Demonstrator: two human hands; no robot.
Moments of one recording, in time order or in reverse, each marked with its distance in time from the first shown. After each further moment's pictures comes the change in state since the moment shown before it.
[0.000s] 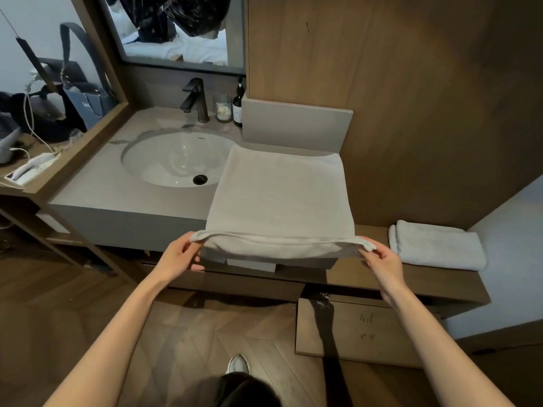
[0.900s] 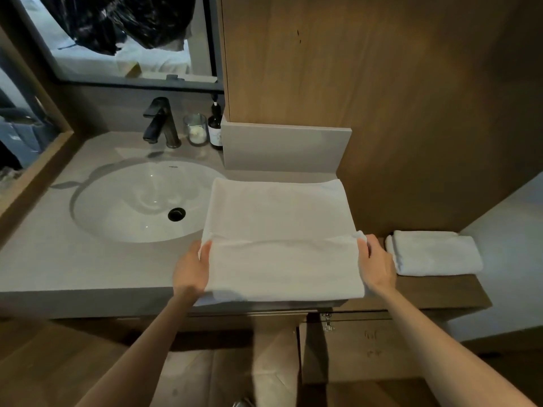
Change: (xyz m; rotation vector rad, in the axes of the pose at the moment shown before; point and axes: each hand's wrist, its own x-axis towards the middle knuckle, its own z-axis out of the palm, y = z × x) left_hand 0.175 0.001 0.026 0.397 0.256 0.070; right_hand 0.134 -0.007 0.070 -0.691 0.238 -0.179
